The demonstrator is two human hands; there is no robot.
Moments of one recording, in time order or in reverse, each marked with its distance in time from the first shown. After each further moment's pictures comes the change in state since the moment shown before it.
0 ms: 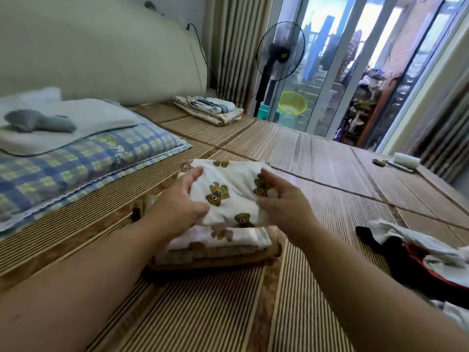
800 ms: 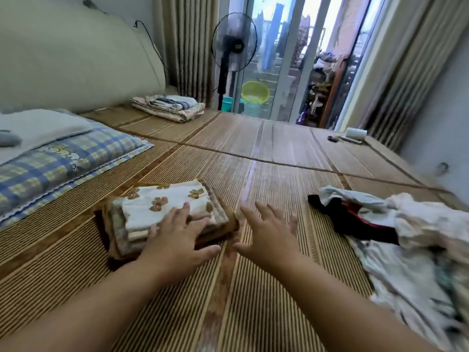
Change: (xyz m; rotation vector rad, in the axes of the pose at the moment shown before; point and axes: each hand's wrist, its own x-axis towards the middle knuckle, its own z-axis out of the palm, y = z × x) left_hand -0.068 0.001 0.073 0.853 -0.331 0.121; right_hand -0.086 0.061 -0.038 -1.115 0.065 -0.044
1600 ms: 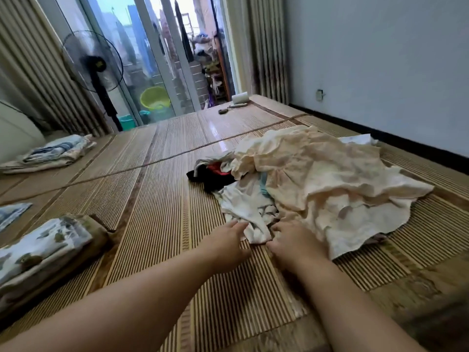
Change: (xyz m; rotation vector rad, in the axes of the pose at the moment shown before) left_hand -0.040 0.346 0.145 0.193 -0.305 0.504; right_hand -0.248 0.267 -0.018 0.400 0.067 0.726
